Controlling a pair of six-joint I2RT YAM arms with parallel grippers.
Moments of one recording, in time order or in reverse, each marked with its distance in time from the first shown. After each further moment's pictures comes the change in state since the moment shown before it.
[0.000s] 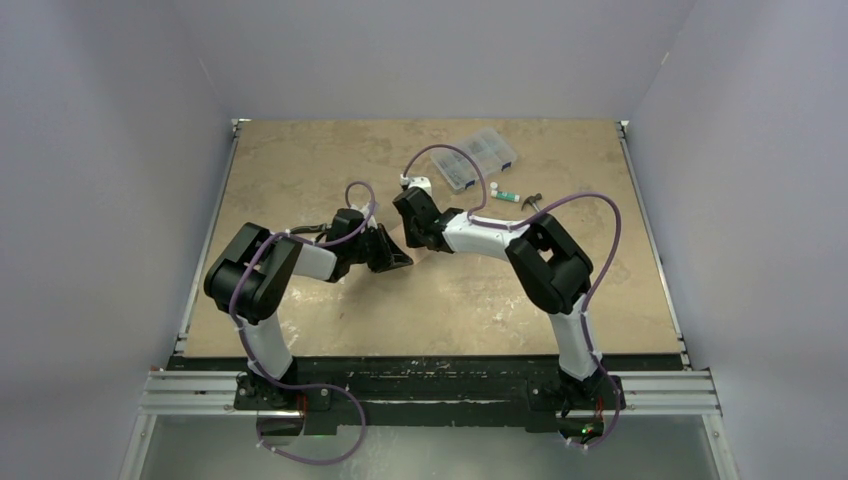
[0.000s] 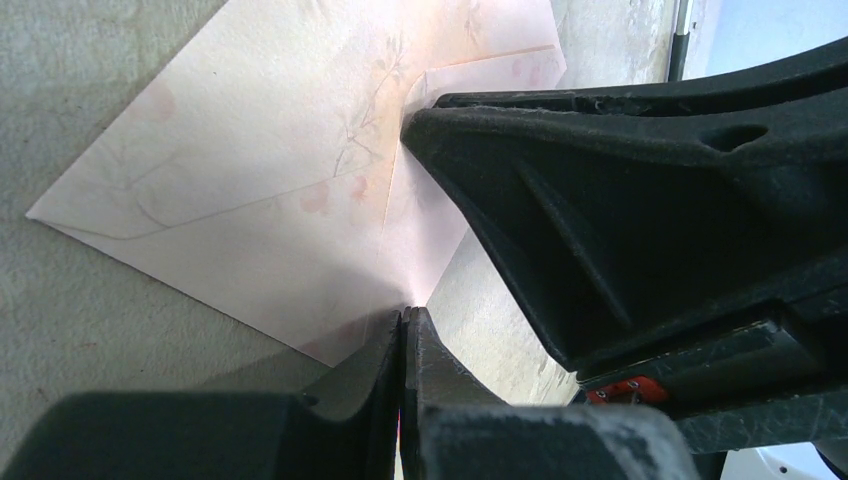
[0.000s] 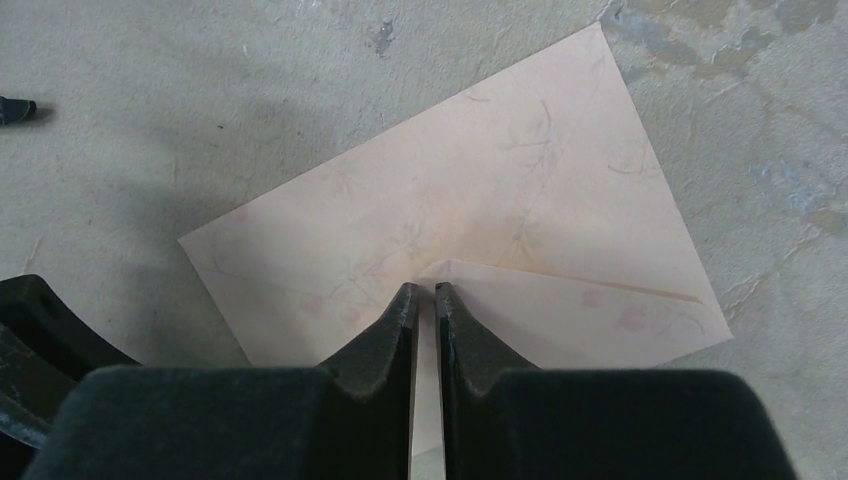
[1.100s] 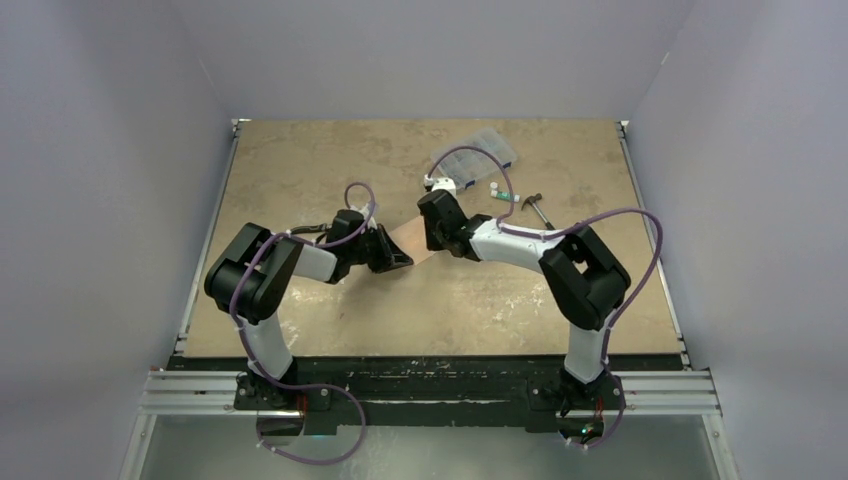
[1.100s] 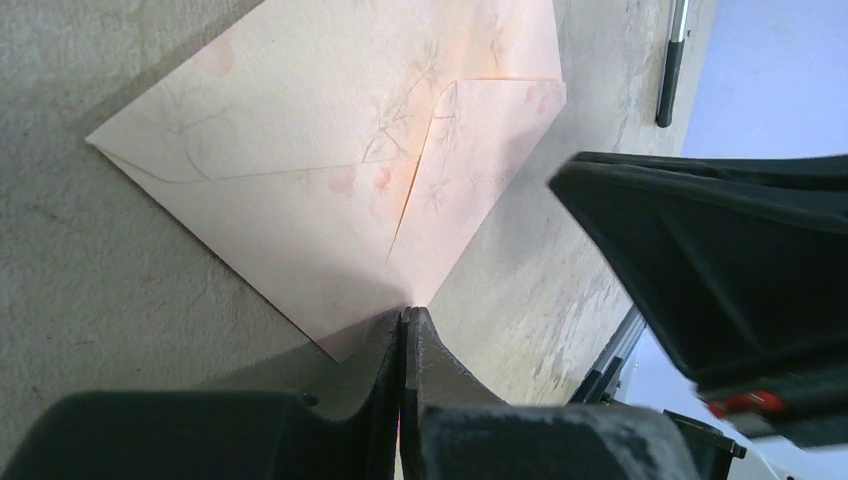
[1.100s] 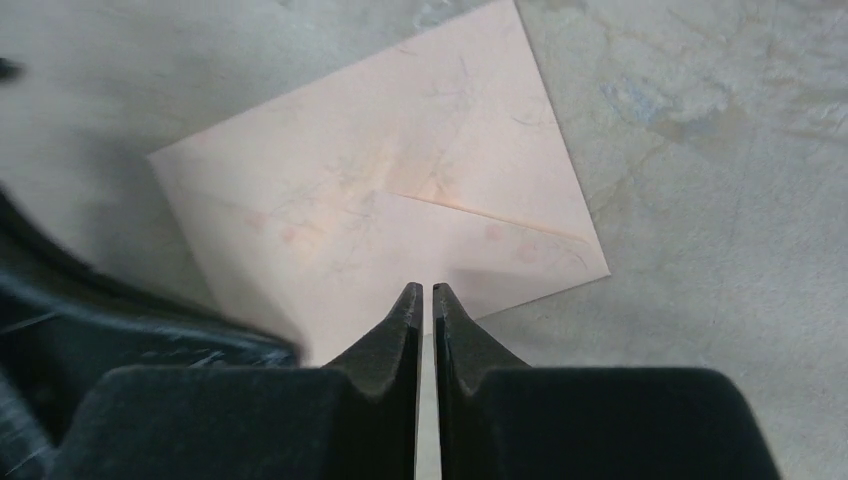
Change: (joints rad) left arm -0.004 0.002 -0.012 0.029 -0.010 -0.023; right arm -0.024 -0.196 -0.222 0.053 0.014 0.010
